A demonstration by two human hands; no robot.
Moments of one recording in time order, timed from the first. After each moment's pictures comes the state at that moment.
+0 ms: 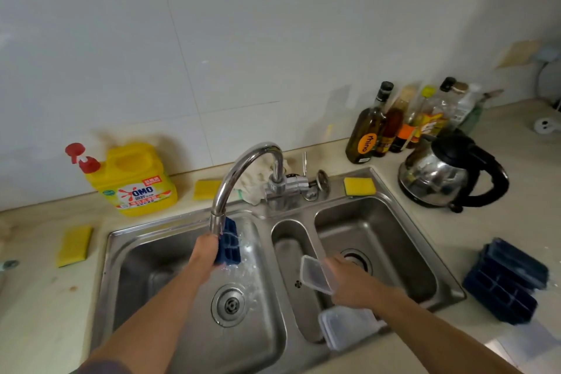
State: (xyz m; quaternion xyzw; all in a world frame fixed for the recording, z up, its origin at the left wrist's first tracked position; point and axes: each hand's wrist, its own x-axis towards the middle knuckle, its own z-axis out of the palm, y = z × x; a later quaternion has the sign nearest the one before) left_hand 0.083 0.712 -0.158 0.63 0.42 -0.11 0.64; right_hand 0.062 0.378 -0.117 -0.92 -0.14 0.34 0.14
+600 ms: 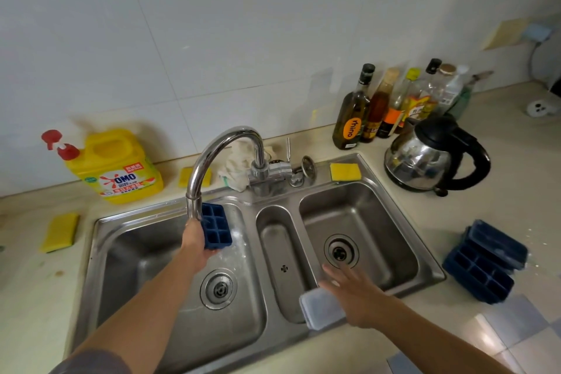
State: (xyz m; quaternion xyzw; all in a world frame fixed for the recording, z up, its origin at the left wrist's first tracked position) left_hand 0.071 0.681 -0.151 0.50 0.45 -0.05 0.74; right_hand 0.016 0.314 -0.150 -0.90 -0.30 0.32 -0.08
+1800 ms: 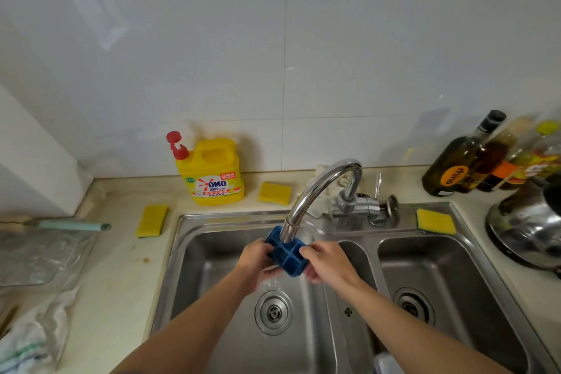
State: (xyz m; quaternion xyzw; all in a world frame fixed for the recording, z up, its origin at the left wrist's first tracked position) left_hand 0.056 0.734 -0.139 0.49 0.39 -0.12 0.77; right_hand 0.095 0.558 -0.088 -0.82 -0.02 0.31 0.49
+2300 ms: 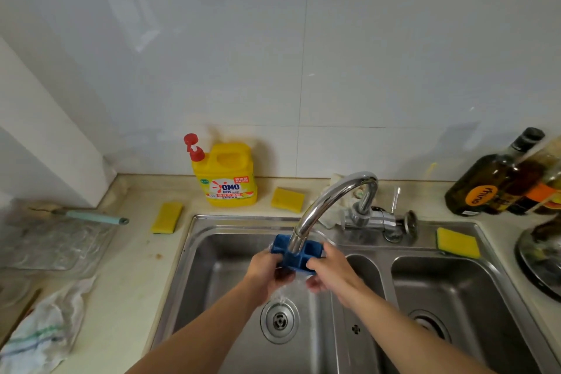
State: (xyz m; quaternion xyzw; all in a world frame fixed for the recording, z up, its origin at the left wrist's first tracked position) left_hand 0.056 0.723 -0.141 0.44 0.42 -0.07 0.79; right_hand 0.115 0.570 -0.101 -0.79 -0.01 0.36 0.49
